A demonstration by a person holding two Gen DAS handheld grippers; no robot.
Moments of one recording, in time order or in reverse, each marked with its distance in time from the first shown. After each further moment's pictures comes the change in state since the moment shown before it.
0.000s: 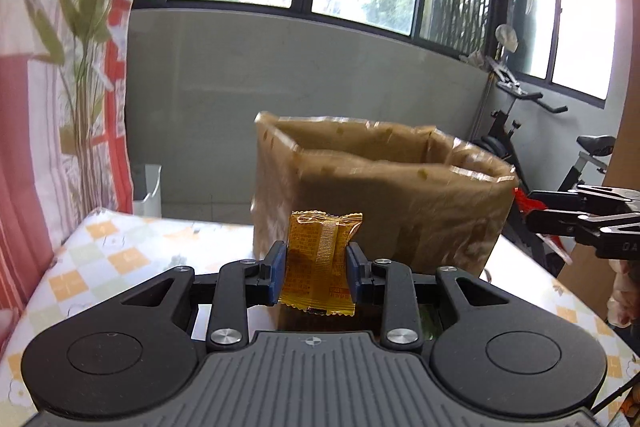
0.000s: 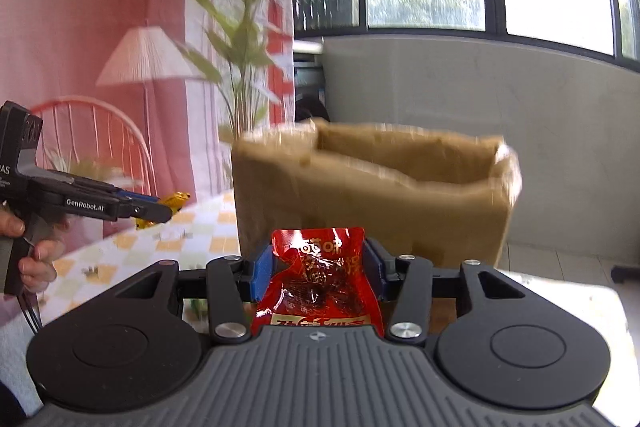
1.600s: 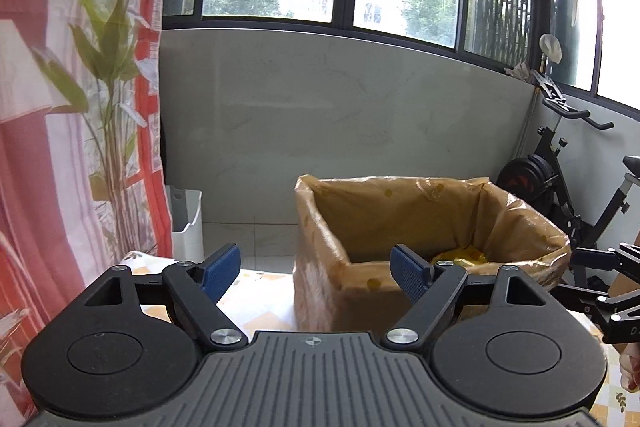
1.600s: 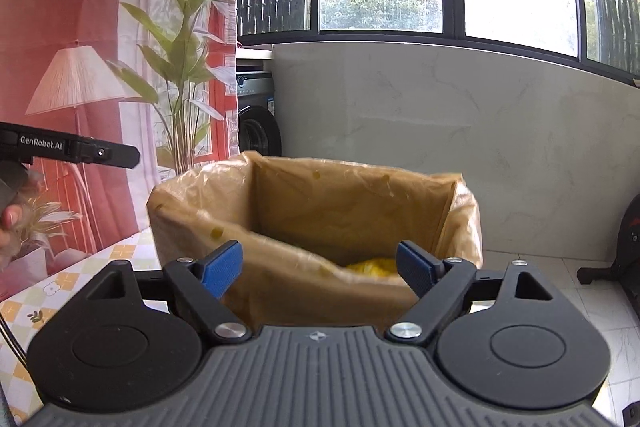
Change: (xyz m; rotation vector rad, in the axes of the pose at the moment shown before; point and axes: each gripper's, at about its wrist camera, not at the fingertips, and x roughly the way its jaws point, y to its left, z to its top) left arm 0.038 0.003 0.065 -0.020 0.006 0.168; right arm 0.033 -0.023 0.019 0.069 0.031 -0.163
